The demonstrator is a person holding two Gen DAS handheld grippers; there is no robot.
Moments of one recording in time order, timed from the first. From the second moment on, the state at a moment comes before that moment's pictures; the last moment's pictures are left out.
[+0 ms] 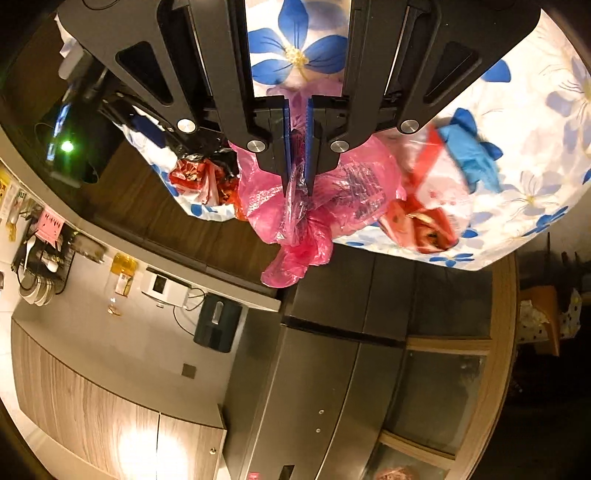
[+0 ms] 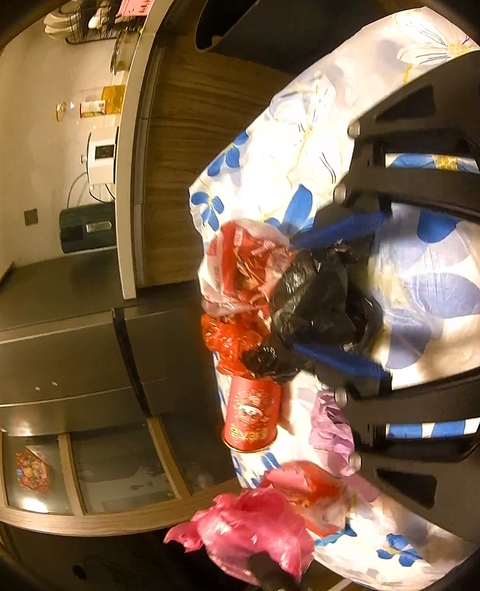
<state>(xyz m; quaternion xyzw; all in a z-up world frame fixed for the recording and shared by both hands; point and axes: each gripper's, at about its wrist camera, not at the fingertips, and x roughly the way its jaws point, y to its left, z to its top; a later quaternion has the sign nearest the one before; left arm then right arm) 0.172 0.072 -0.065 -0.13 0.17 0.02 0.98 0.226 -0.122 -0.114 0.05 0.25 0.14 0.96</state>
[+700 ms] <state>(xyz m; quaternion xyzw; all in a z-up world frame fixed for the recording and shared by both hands) 0.139 0.043 -0.057 -0.10 0.17 0.01 0.98 0.145 -0.174 -0.066 0.08 0.17 0.17 0.97</state>
